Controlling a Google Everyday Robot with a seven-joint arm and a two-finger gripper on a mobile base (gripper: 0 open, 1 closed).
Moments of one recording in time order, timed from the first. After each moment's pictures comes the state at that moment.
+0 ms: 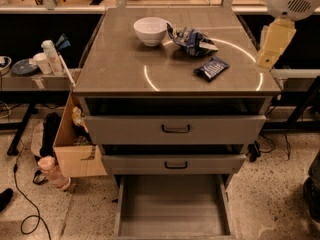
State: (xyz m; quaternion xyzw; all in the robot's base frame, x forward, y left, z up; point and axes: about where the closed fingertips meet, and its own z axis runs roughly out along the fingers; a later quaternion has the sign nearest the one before) arm 0.578 -0.239 0.990 -0.60 0.77 -0.11 0.19
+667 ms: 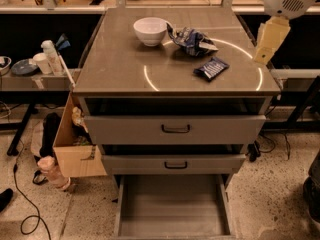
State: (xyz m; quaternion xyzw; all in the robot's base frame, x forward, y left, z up) arm 0.606 -0.247 0.981 -0.59 0.78 -0.10 0.19
